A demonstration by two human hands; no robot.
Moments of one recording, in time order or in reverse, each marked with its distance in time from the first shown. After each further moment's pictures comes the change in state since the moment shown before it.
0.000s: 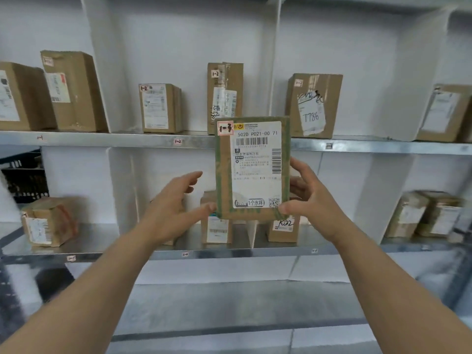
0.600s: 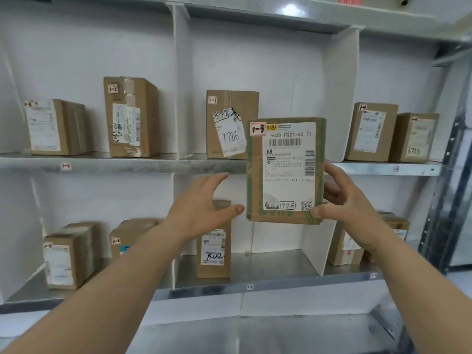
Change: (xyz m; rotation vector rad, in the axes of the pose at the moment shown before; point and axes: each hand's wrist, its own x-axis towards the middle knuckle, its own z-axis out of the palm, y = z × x) left_hand 0.132 0.162 0.209 0.223 -0.072 0.146; right_hand -0.012 0.047 -0.285 -0.128 0.131 -0.005
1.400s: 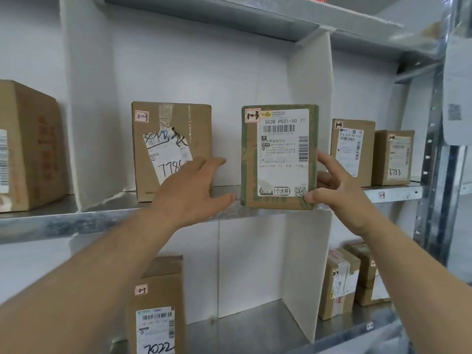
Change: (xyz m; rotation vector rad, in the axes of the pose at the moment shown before) left_hand 0.196 0.016 0.048 0.187 0.035 0.209; right_hand 0.151 0.065 -0.087 -0.019 0.173 -0.083
